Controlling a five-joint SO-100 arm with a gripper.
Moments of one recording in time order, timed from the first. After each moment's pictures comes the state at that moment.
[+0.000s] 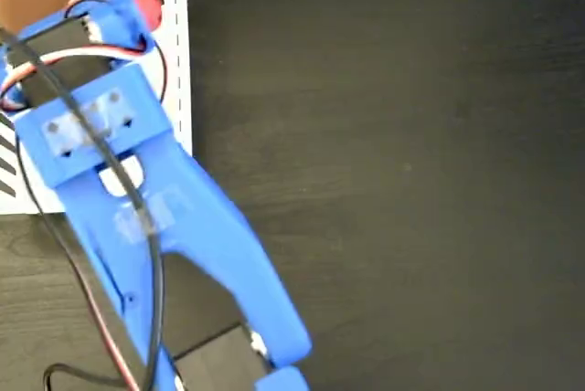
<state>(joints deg) -18.7 78.5 70.7 77.4 11.7</state>
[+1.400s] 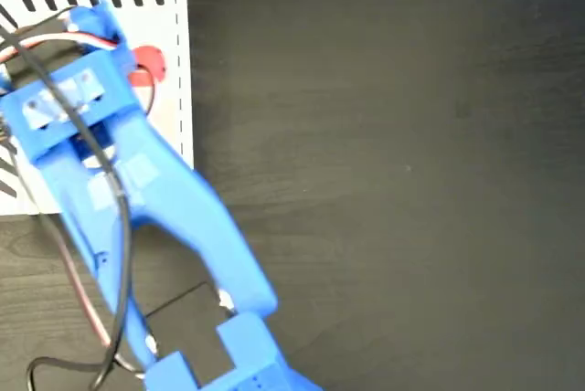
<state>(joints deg) -21.6 67.1 70.1 77.5 12.3</state>
